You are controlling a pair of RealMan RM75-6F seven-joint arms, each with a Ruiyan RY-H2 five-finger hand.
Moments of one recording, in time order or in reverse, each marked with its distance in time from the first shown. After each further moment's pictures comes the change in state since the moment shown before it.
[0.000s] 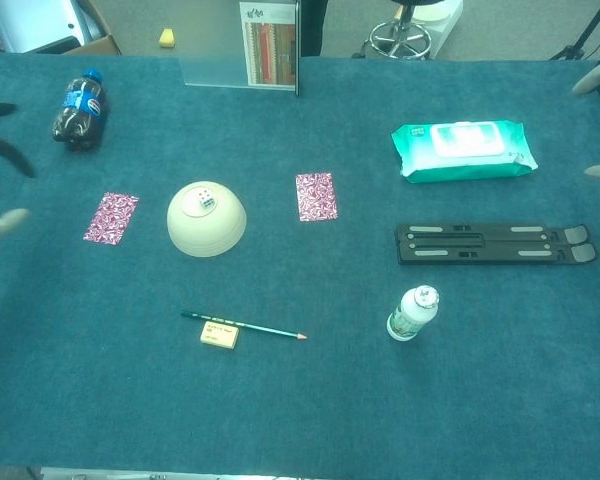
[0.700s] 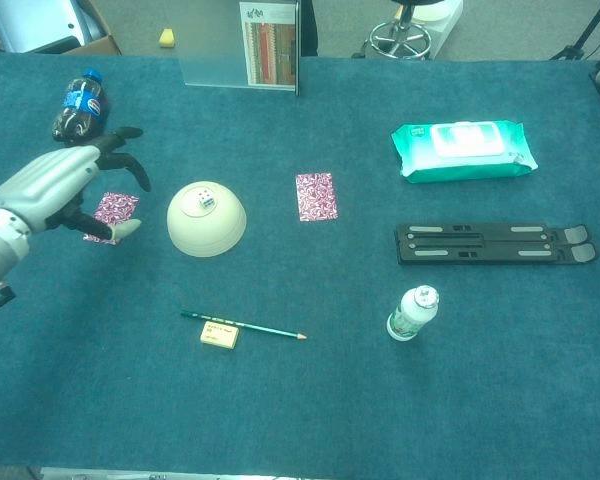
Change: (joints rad) left arm -0.184 -0.215 -0.083 0.044 -0.247 -0.225 0.229; right arm -0.005 0.030 0.005 -0.010 0.037 0.007 -0.011
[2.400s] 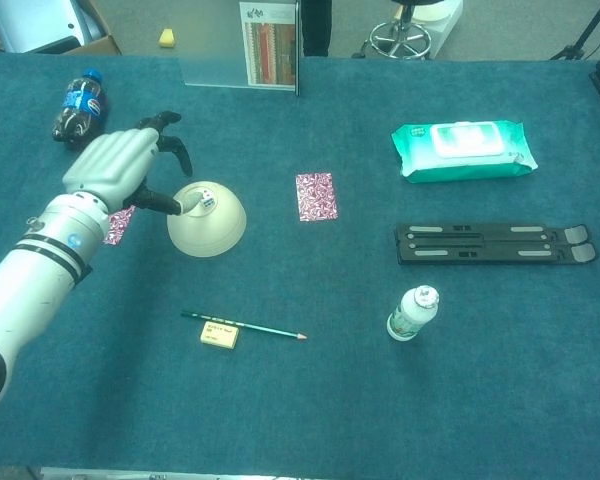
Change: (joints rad) left arm -0.142 -0.245 -0.054 -0.015 -0.303 0.202 0.395; right arm -0.018 -0.016 -0.025 0.078 0.020 -0.033 0.079
